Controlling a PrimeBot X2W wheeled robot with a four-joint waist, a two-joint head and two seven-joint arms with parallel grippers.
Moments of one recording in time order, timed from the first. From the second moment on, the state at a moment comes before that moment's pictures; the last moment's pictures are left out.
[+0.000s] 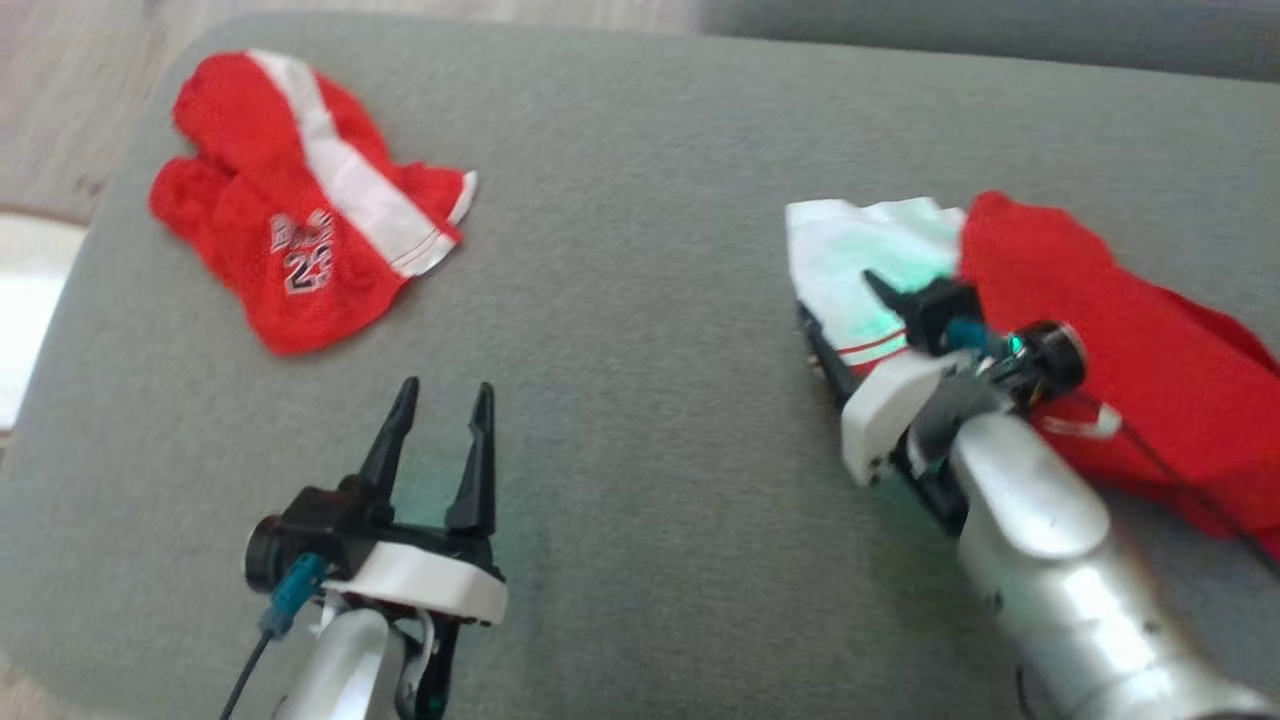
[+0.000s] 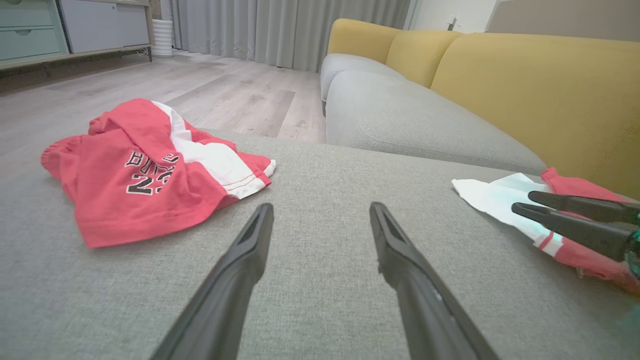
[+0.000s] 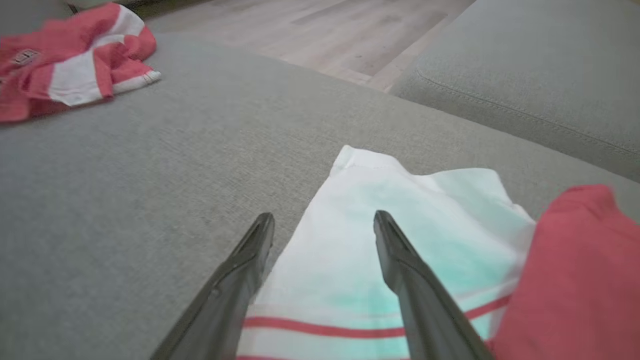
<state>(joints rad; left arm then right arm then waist) -0.21 0.06 -0.26 0.39 -0.29 -0.10 -0.25 -0.58 -0.05 0.35 0.81 0.05 0.12 -0.08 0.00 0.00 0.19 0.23</state>
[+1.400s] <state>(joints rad) -0.27 0.04 -0.34 0.40 -0.38 -0.08 -0.25 -0.94 -0.07 -0.01 1.17 -0.05 0.12 -0.23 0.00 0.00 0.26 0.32</state>
